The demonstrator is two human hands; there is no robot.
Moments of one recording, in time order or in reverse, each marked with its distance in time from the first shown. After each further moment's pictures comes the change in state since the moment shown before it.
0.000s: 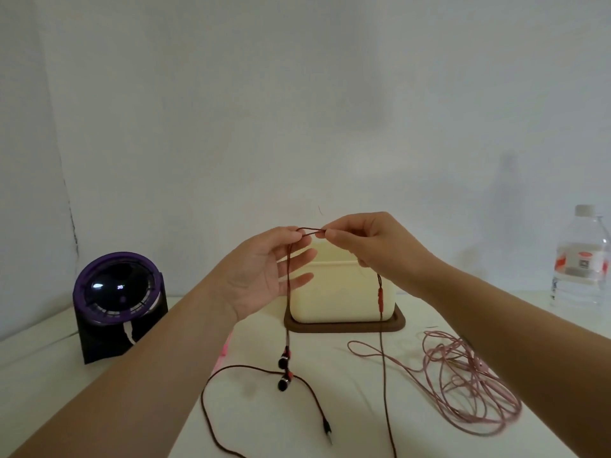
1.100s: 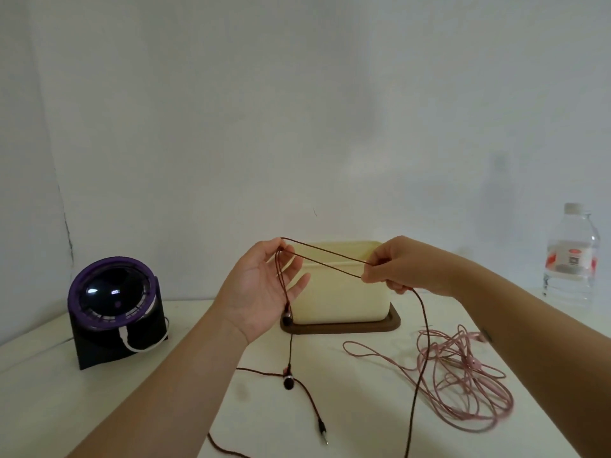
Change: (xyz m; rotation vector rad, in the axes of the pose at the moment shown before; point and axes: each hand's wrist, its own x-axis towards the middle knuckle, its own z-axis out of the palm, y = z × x) left_hand 0.004 -0.027 0.000 -0.307 0.028 0.048; right_hand -0.004 0.035 -0.038 -0.234 -0.197 0.390
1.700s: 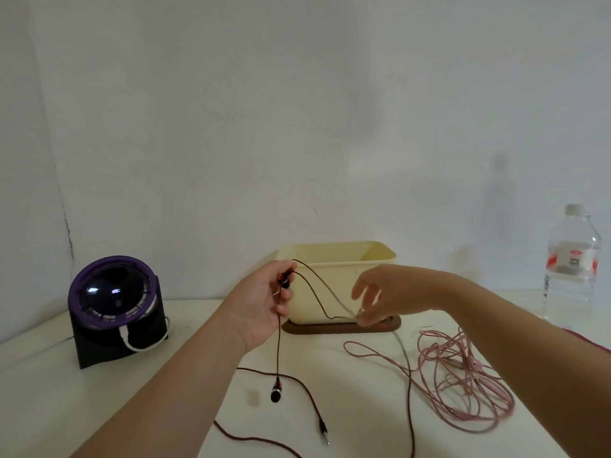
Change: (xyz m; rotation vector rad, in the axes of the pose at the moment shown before) left_hand -0.001 -0.008 -0.009 0.270 0.206 -0.142; right_hand -0.002 0.001 0.018 -0.449 -0.216 0.003
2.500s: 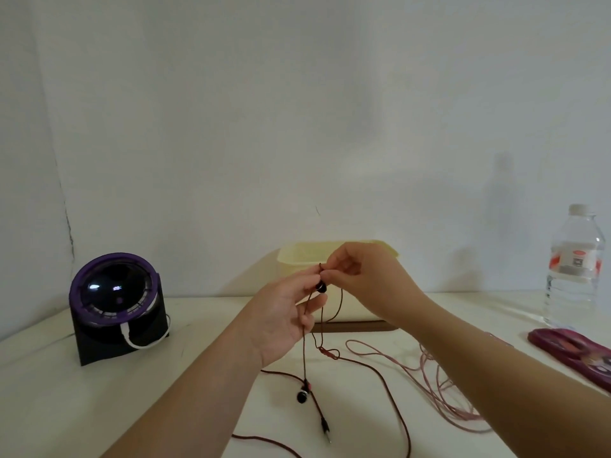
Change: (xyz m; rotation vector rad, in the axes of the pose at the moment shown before) left_hand -0.013 -0.013 0.015 0.024 -0.114 -0.028; right_hand 0.005 -0.041 0.028 0.488 0.627 -0.296
